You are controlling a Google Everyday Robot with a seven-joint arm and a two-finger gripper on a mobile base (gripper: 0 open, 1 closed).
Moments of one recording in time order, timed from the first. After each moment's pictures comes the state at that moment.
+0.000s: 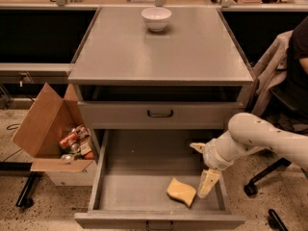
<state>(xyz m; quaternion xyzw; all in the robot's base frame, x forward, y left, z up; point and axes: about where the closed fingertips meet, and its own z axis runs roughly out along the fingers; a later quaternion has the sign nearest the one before) 0.490 -0.166 0.548 -0.68 0.69 0.17 0.19</state>
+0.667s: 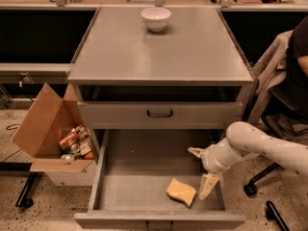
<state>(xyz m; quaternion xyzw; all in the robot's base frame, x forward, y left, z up) 0.504 -0.175 0.493 -0.71 0.66 0.17 0.20</state>
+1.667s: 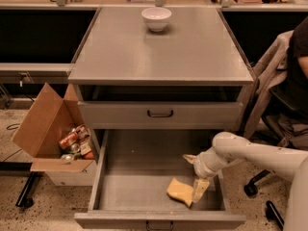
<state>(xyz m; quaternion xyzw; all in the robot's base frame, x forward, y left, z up) 0.522 -0.164 0.418 -0.71 0.66 0.15 0.18</state>
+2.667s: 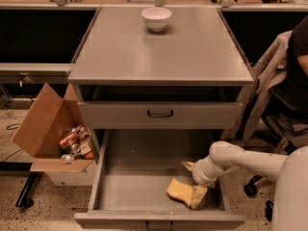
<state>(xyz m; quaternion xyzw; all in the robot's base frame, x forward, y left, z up) 0.519 -0.167 0.364 -0.72 0.66 0.15 0.18</state>
